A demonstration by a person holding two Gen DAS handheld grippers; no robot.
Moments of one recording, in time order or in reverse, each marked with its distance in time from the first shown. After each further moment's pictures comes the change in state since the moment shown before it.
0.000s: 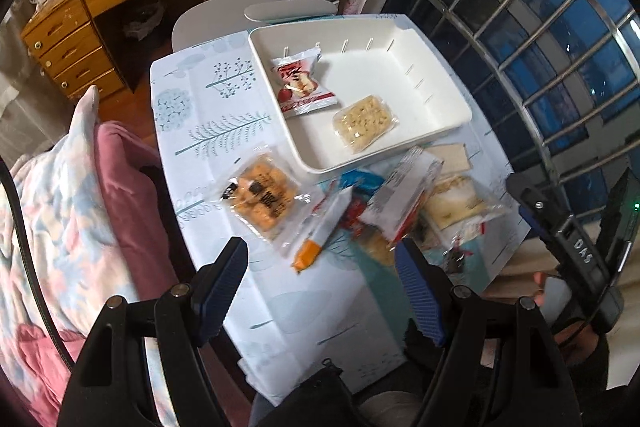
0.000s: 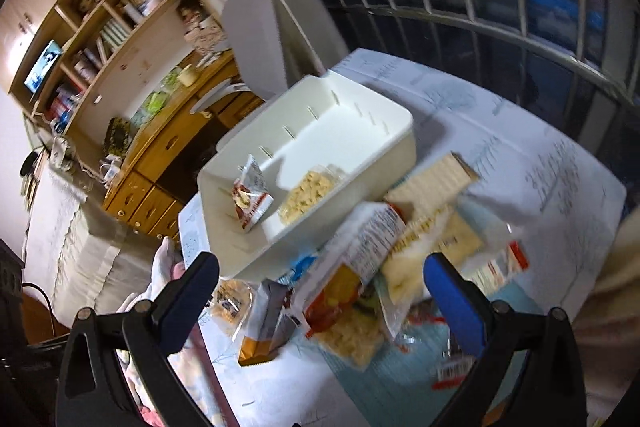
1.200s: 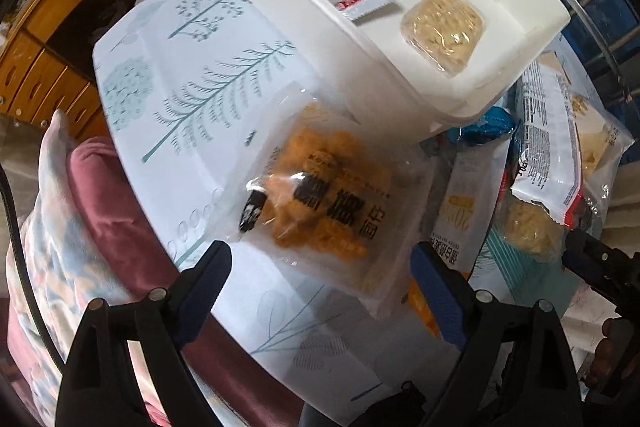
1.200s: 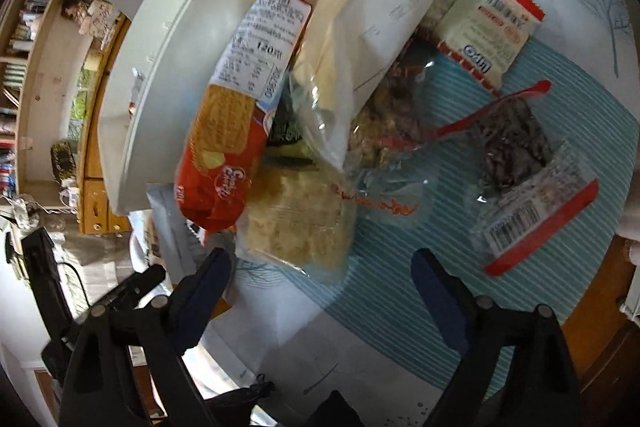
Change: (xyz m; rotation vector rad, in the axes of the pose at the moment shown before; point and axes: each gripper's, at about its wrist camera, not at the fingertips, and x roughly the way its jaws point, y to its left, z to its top) left arm 0.183 0.053 0.022 0.242 0.206 0.121; right arm 0.106 -0.048 -0.103 0.380 0.348 -0.090
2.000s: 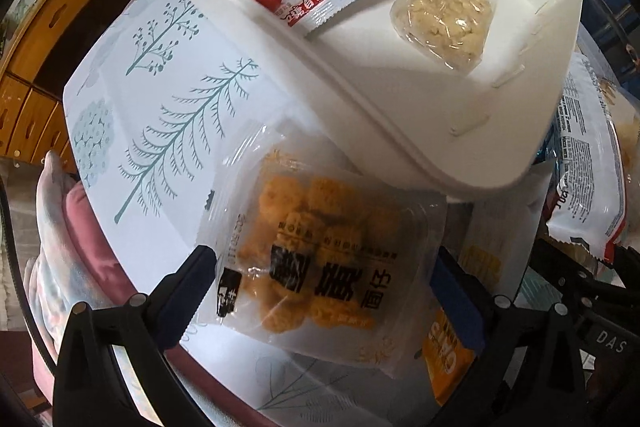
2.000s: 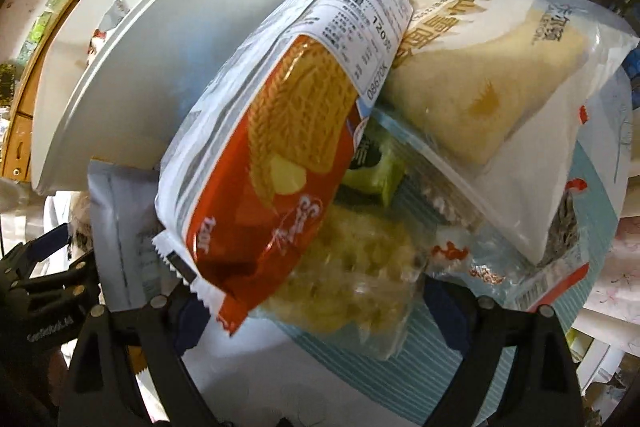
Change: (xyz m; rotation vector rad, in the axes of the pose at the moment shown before) left arm 0.045 -0.013 0.037 0.100 0.008 0.040; right arm 0.057 0.084 0.011 -0.230 -0.019 -0.337
